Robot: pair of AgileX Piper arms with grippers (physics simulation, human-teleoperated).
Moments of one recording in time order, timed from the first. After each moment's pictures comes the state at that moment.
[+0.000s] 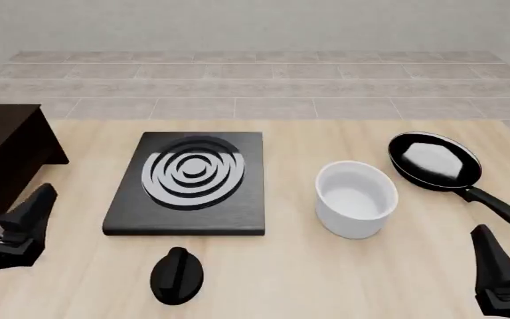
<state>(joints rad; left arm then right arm) -0.10 0.36 -0.22 -0.02 -0.02 0.00 0.00 -0.01 0.00 0.00</state>
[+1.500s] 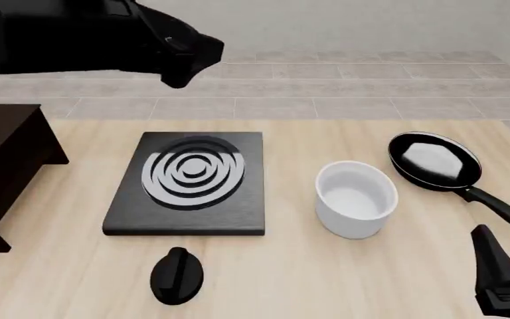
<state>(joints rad) -0.64 1.21 -1.34 0.54 0.13 0.00 0.00 -0.01 0.00 0.00</state>
